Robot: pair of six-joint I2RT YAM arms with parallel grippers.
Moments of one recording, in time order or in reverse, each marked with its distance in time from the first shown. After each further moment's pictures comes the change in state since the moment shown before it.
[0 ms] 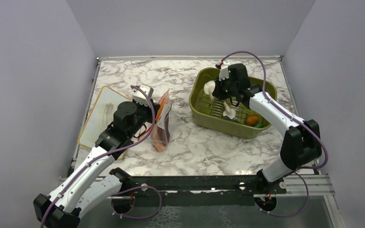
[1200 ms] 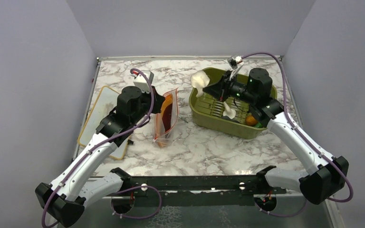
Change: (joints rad) left arm 0.000 0.148 0.245 -0.153 0.011 -0.188; right arm 0.043 -0.365 -0.116 0.241 -0.309 0.239
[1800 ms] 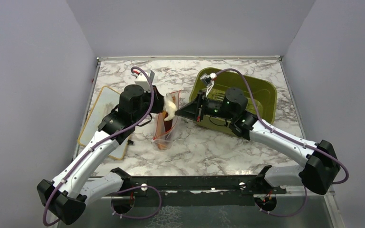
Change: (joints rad) left arm 0.002 0.045 0.015 -0.018 0.048 -0.098; right arm 0.338 0.075 -0.187 0.470 -0.077 0.443
